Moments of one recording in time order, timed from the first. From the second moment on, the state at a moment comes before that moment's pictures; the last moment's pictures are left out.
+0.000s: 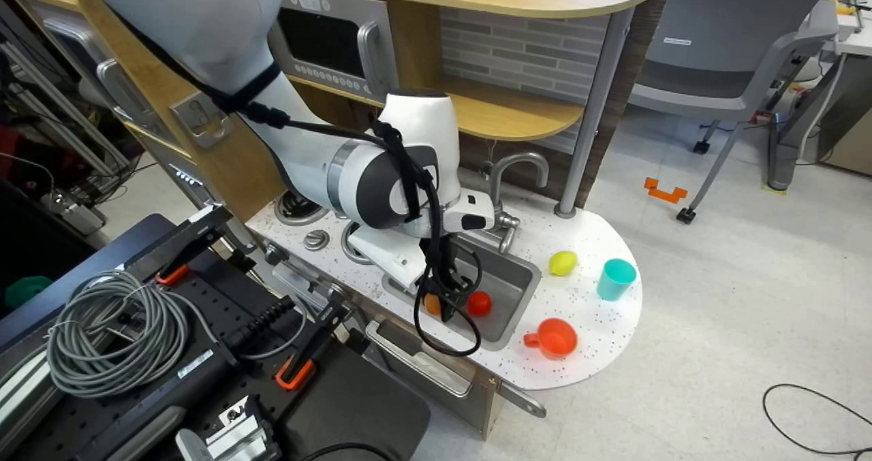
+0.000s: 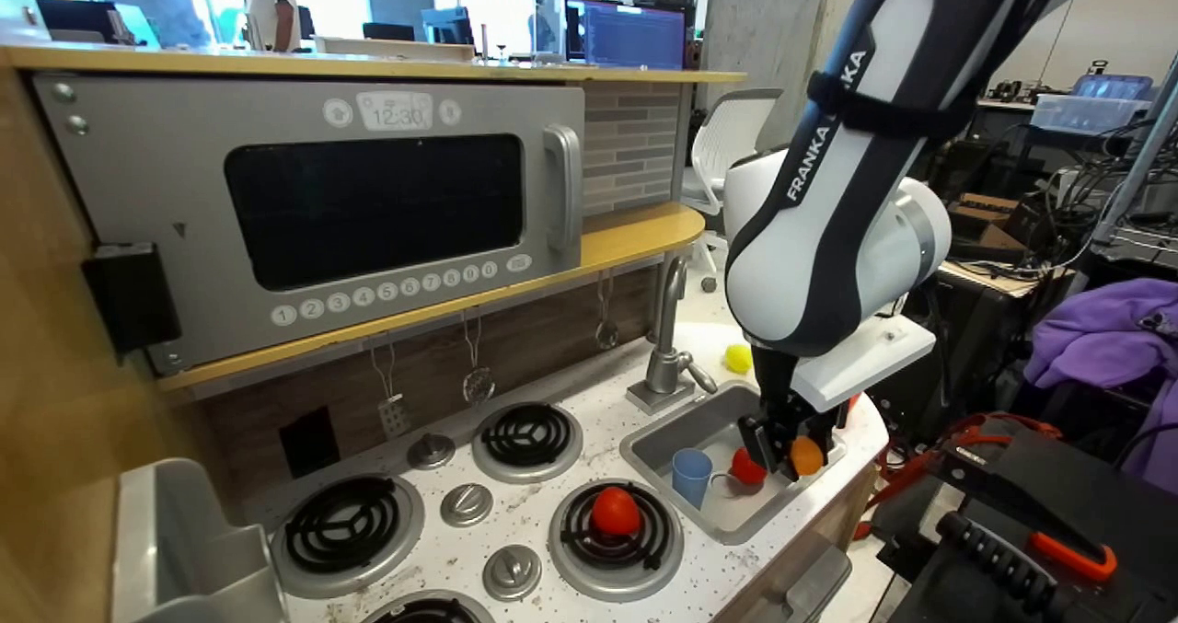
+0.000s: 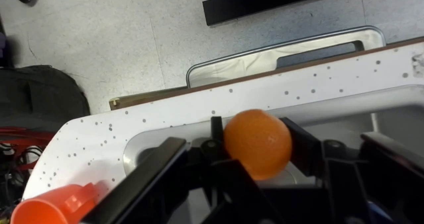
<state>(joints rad) -0.07 0.92 -0.19 -1.95 -0.17 2.64 0.13</state>
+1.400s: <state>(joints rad) -0.09 1.09 -0.15 -1.71 -0.17 2.61 -0.01</state>
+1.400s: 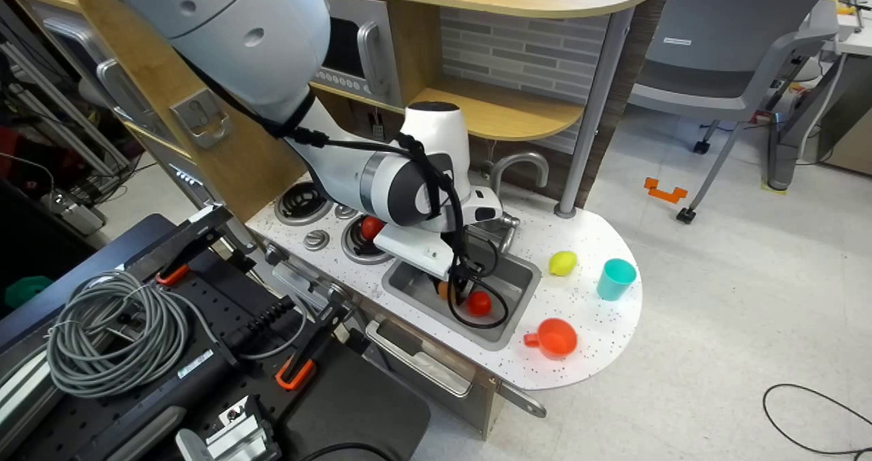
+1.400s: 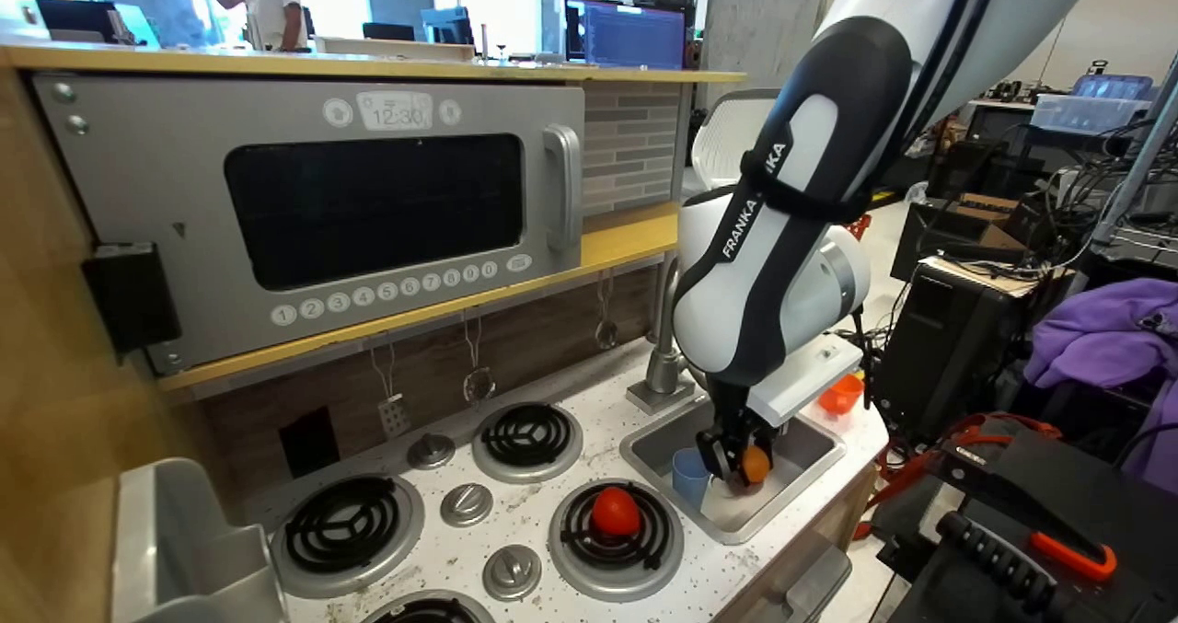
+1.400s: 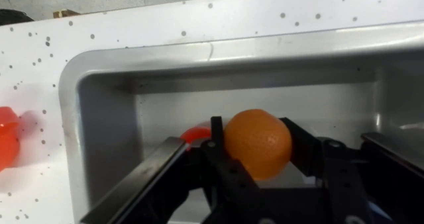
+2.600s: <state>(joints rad) -0.14 1.13 -0.08 -1.71 -0.22 2.61 -0.35</state>
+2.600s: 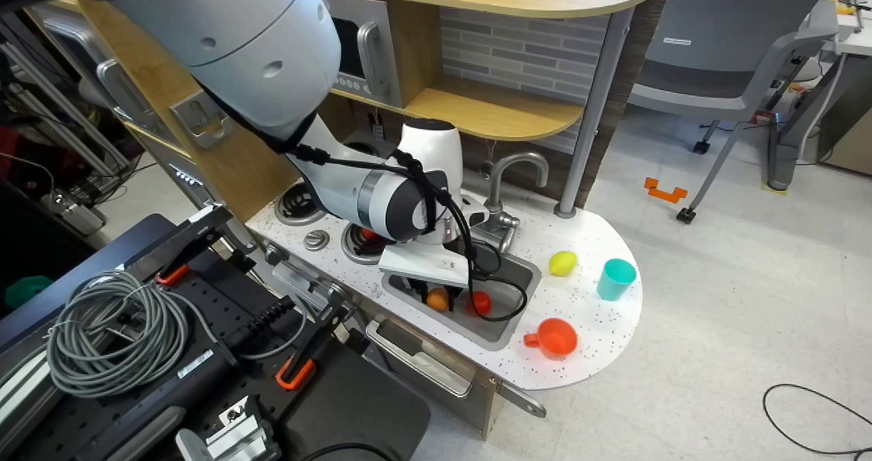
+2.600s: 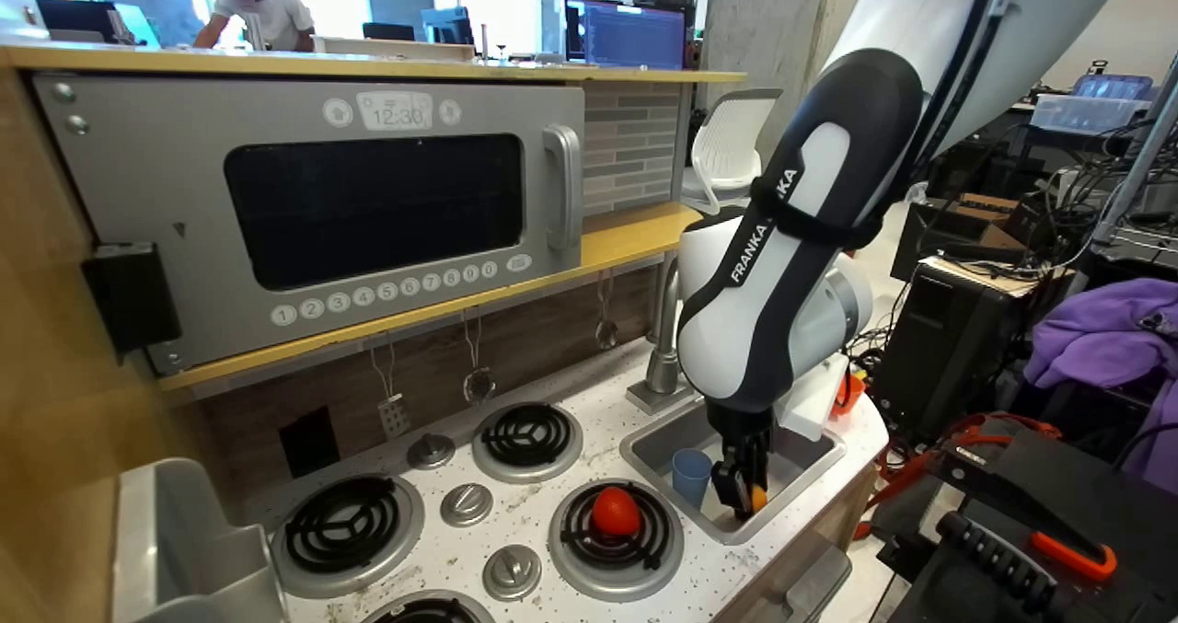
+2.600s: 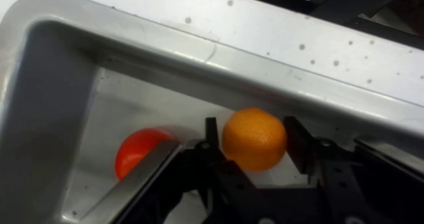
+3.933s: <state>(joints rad) -0.20 0.89 -0.02 -1.89 -0.17 2.58 -0.34</state>
